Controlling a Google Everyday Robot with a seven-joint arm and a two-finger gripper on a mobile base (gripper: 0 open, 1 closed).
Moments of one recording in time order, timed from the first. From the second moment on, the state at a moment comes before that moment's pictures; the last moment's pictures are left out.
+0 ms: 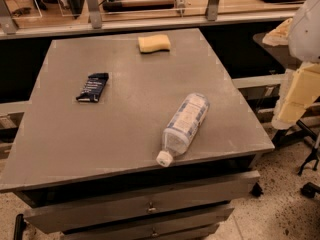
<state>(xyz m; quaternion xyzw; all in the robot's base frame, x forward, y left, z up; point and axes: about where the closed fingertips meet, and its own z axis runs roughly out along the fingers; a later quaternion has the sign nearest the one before) 0.440 -0.208 0.983 -0.64 0.75 -0.03 0.17</state>
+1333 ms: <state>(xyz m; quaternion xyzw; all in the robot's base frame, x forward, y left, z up) 0.513 -0.139 0.918 -0.83 0.55 -0.04 0.10</state>
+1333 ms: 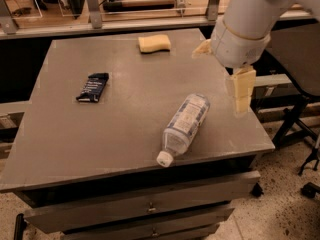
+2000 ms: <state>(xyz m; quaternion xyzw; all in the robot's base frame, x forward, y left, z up) 0.505 -0.117 0.862 -0.88 0.47 -0.03 0.08</state>
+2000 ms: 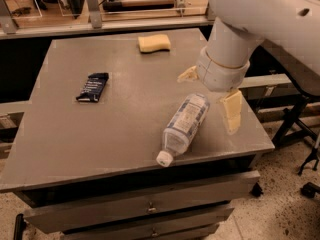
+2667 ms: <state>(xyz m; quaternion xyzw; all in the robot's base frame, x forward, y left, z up) 0.476 -0.104 0.845 -0.90 0.44 -0.02 0.09</state>
